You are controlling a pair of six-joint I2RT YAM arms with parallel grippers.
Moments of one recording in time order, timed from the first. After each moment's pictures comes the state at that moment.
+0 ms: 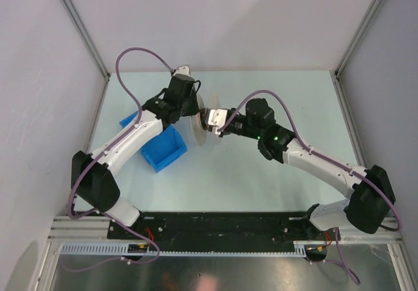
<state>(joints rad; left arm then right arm) -0.56 1.57 1.43 -0.53 -0.24 -0.55 0.81 1.36 1.09 0.16 -0.39 -0.74</state>
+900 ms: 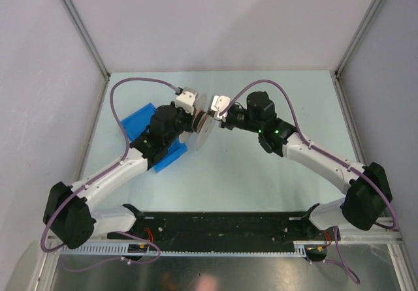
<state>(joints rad) -0.63 1.22 0.89 0.09 -0.19 0.00 0.74 1.40 1.14 0.11 -0.38 -0.57</state>
